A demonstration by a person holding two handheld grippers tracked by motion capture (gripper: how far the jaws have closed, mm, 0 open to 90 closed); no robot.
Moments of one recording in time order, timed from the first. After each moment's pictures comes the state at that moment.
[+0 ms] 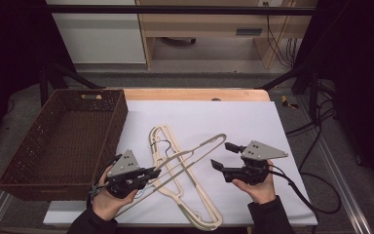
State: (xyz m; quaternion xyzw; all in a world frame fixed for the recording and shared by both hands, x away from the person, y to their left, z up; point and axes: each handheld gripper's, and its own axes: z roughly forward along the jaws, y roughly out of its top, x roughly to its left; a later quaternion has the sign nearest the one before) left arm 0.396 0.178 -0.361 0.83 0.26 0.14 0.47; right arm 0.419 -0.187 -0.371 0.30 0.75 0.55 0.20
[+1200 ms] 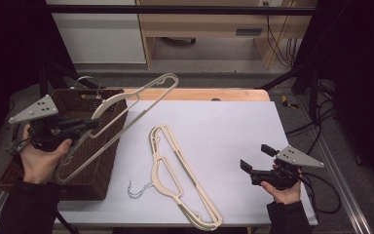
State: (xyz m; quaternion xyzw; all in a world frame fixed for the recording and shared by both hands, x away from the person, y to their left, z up) left arm 0.446 0.312 -0.250 0.77 0.31 0.21 0.52; right arm 0.407 -0.250 -0.386 0.40 0.70 0.54 0.24
